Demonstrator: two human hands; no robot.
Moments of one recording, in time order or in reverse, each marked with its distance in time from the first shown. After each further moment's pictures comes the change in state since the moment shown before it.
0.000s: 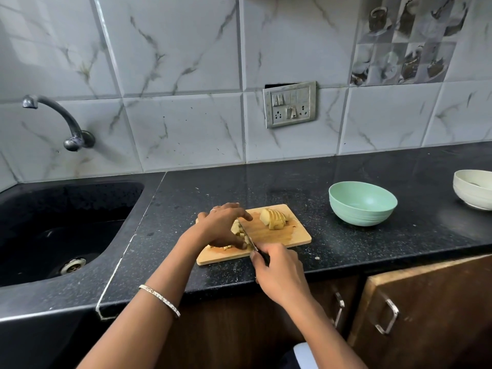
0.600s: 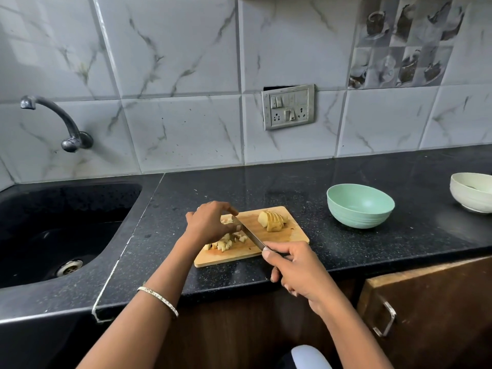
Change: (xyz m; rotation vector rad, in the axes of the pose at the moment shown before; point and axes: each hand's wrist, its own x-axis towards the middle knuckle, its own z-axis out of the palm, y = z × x) left_hand 0.004 -0.009 0.003 -0.141 0.291 -0.153; right_hand 0.000 0.017 -0.038 0.581 -0.179 0.113
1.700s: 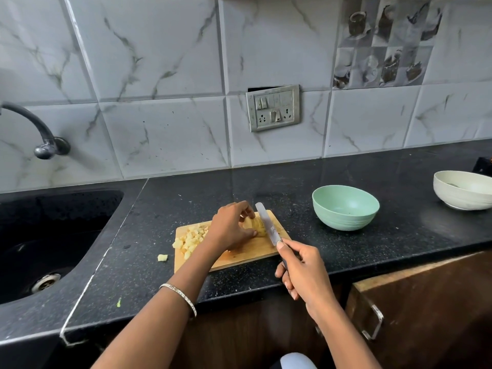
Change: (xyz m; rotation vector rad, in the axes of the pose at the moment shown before) left_hand 0.037 0.048 0.050 -0.210 0.029 0.251; right_hand 0.016 0.027 -0.026 0.164 0.247 -0.041
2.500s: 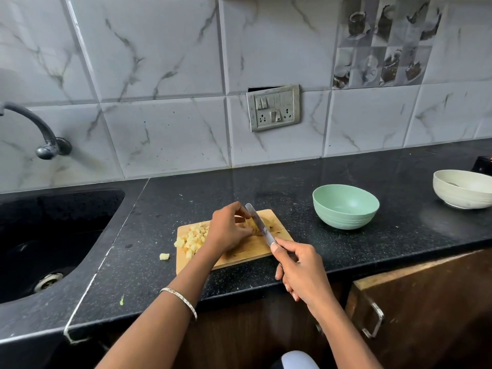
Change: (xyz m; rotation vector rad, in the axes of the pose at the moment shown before) left_hand -0.012 -0.003 0.002 -0.275 0.107 -0.099; right_hand 0.000 0.003 0.001 -0.162 -0.020 -0.074
